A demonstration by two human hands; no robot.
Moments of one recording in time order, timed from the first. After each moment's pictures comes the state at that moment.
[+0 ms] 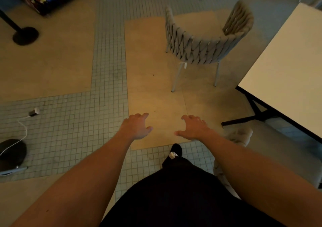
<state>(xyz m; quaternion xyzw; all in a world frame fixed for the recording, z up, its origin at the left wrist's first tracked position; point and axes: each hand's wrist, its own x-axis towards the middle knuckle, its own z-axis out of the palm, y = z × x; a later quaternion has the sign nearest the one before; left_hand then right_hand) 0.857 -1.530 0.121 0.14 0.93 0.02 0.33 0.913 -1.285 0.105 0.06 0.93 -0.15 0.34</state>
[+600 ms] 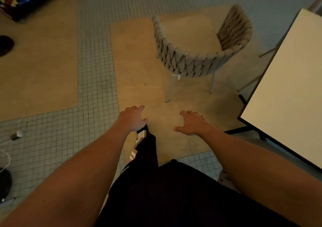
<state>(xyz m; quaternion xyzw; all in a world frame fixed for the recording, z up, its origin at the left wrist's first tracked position) 0.642 -1.463 0.115 0.15 0.93 0.01 0.34 0.725 -1.220 0.102 0.07 0.92 -0.15 0.35</state>
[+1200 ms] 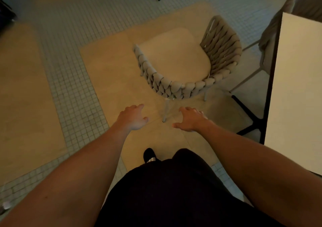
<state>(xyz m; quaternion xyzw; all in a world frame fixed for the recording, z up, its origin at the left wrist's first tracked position) 0.369 -1.402 0.114 0.24 0.90 -0.01 0.37 0.501 -1.194 0.112 0.19 0.90 -0.17 0.34</state>
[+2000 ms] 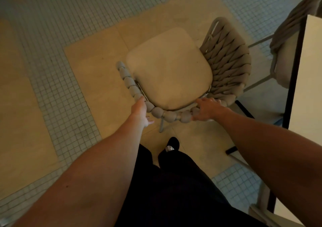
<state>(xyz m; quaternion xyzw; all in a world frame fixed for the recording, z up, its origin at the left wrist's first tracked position) 0.227 -1.212 0.059 -0.41 0.62 0.51 0.42 0.358 -0.995 0.057 0.20 0.89 -0.10 0.40</state>
